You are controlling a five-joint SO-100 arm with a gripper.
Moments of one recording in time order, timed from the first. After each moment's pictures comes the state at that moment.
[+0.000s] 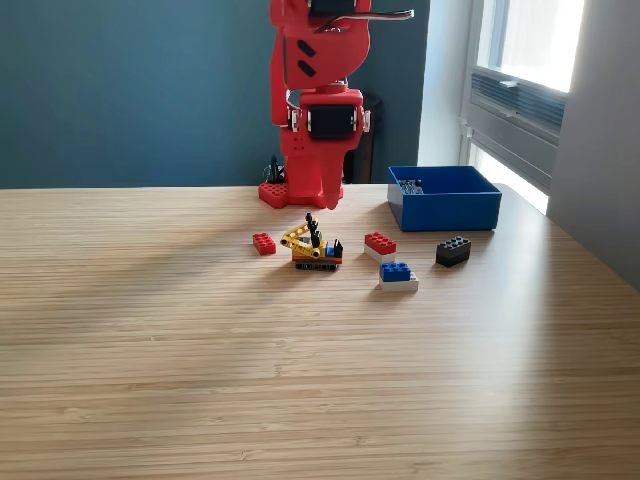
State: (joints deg) arm -4.3 81.0 72.1 86.7 12.1
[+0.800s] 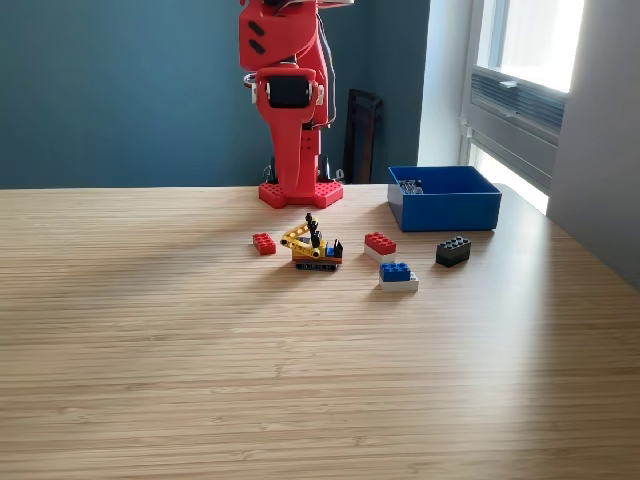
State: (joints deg) arm 4.9 112.1 106.3 73.7 -8.3
